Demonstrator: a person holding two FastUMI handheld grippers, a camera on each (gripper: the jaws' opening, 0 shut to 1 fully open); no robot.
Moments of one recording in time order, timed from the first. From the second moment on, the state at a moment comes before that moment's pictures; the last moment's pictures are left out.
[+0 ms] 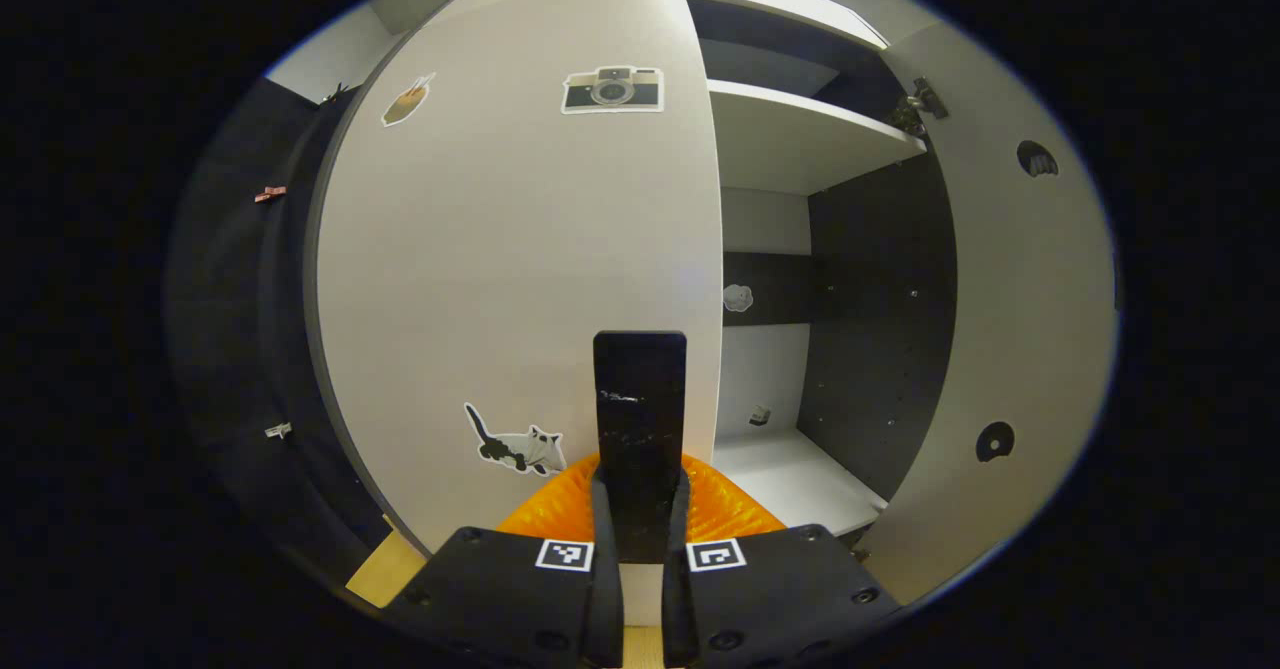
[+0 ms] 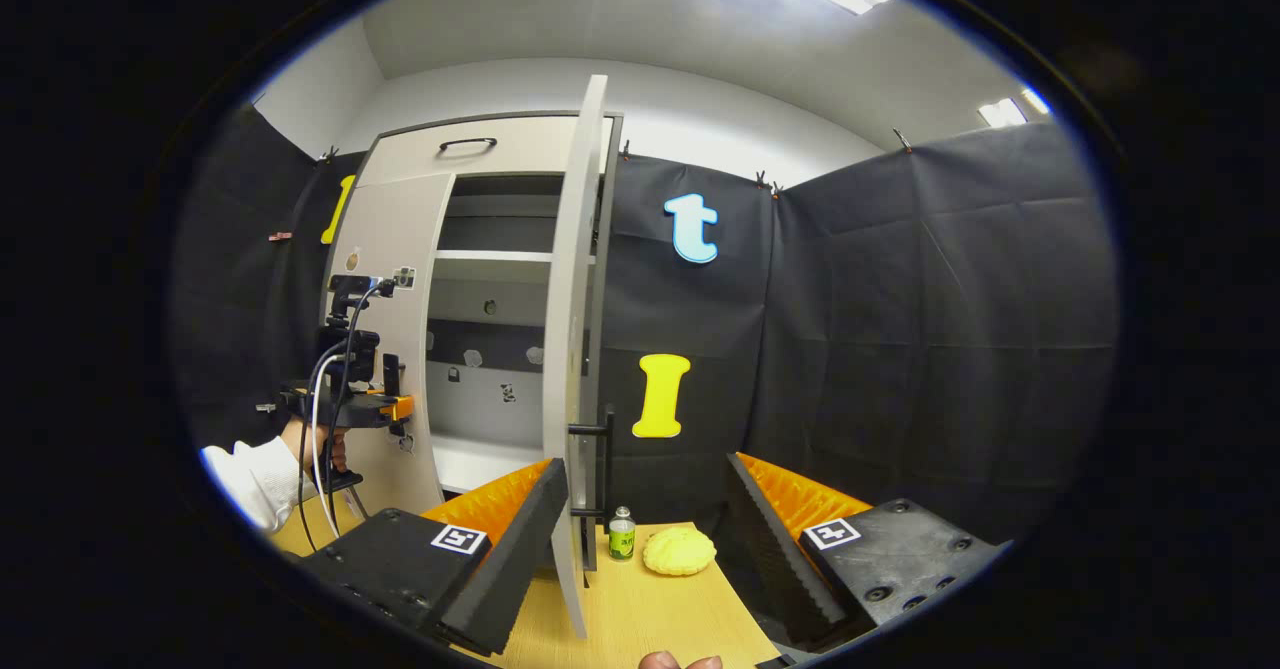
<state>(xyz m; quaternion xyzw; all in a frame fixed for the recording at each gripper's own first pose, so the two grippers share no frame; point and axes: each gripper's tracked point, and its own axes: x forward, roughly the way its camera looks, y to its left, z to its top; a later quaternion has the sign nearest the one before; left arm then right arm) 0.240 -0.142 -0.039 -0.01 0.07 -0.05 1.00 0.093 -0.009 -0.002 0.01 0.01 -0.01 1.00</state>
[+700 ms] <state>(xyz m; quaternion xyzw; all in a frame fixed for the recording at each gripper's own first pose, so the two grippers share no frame) 0.164 -0.069 -0.032 -0.03 0.07 -0.07 0.99 0.068 0.089 -0.001 0.02 0.01 0.04 1.00</state>
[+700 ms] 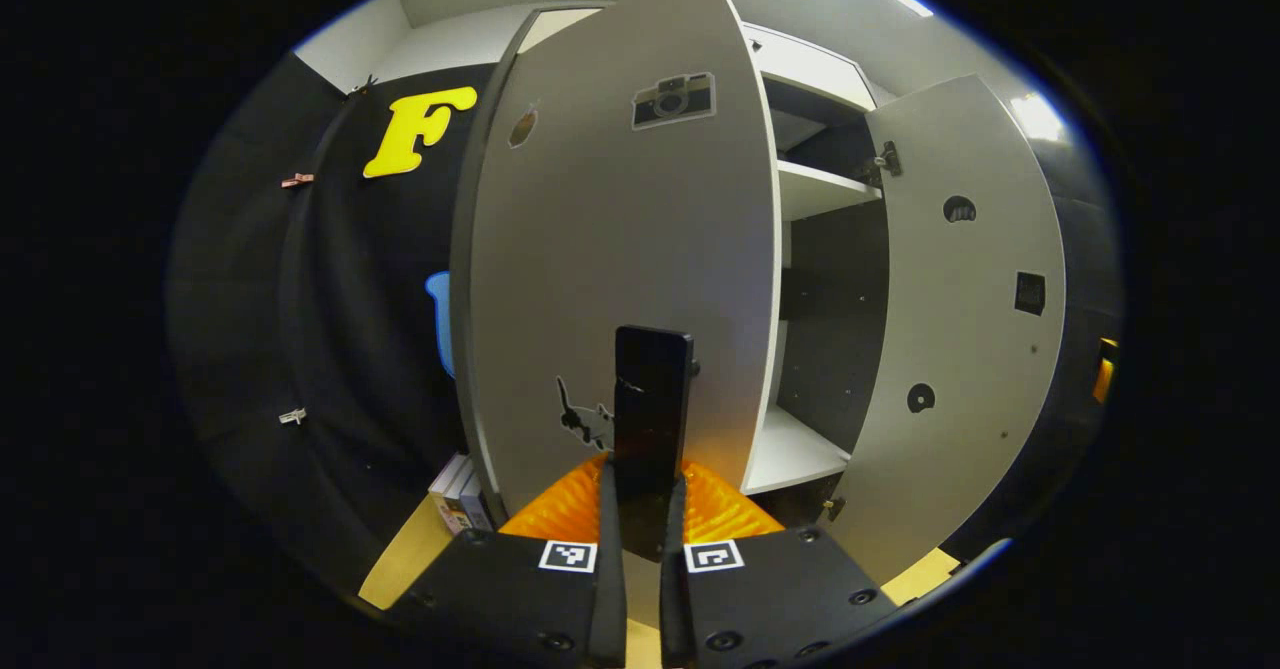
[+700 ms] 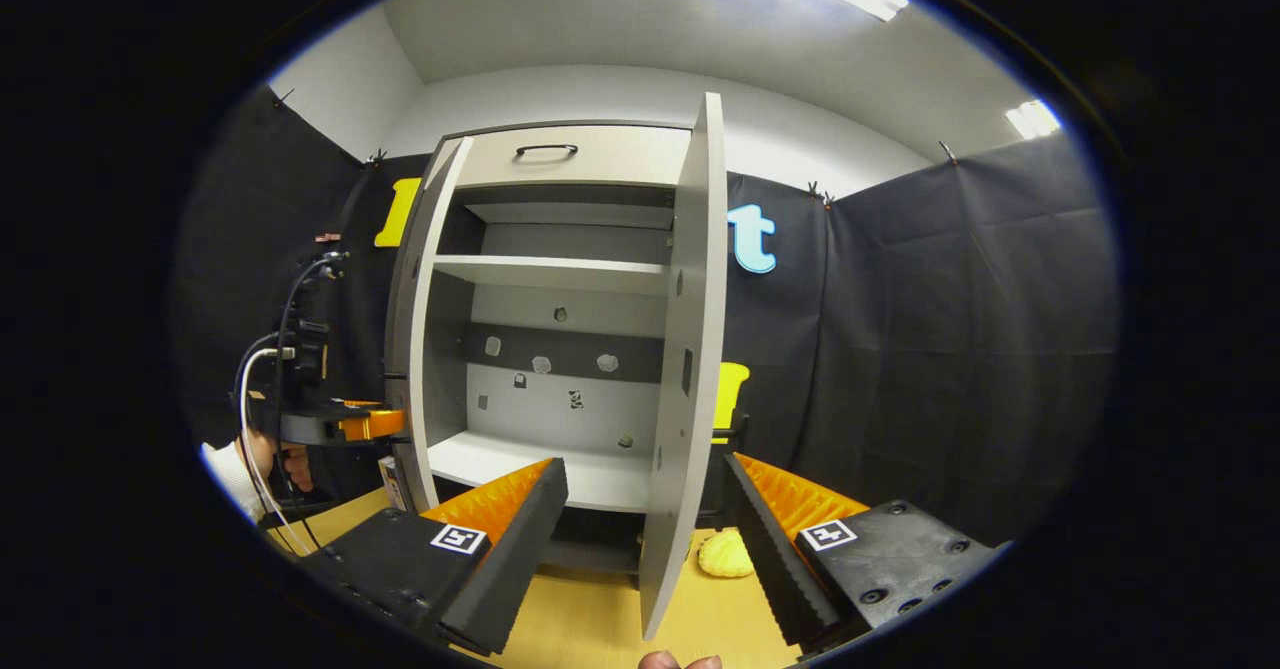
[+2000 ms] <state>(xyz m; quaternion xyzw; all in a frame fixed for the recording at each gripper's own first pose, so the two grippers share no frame) 0.115 0.103 -0.042 -0.03 0.07 0.01 1.00 0.058 0.128 0.004 0.03 0.02 0.10 0.99</state>
